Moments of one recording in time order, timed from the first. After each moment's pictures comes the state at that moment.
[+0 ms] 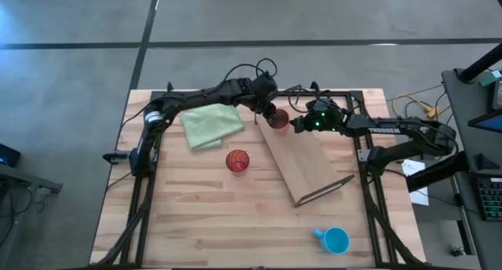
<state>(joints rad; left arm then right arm) 0.37 2.06 1.93 -0.71 0.06 -0.28 -0.50 1.26 0.53 0.15 -0.09 0.76</state>
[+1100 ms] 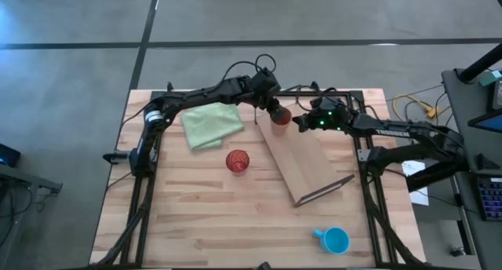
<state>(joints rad) 0.38 2.06 1.94 -0.59 0.04 -0.27 -0.50 1.13 0.53 0.10 -0.09 0.71</state>
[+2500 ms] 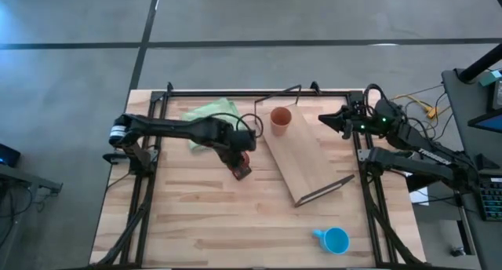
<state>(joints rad) -0.03 1.73 1.63 -1.13 0.05 -0.62 -0.50 0.50 0.53 -0.13 -0.29 0.70</state>
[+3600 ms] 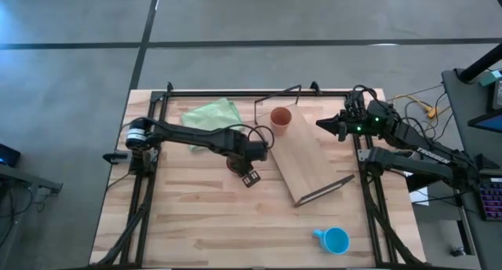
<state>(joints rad) -0.04 1.89 1.61 -1.02 0.07 -0.62 -0.50 0.52 0.53 -0.24 -0.29 0.69</state>
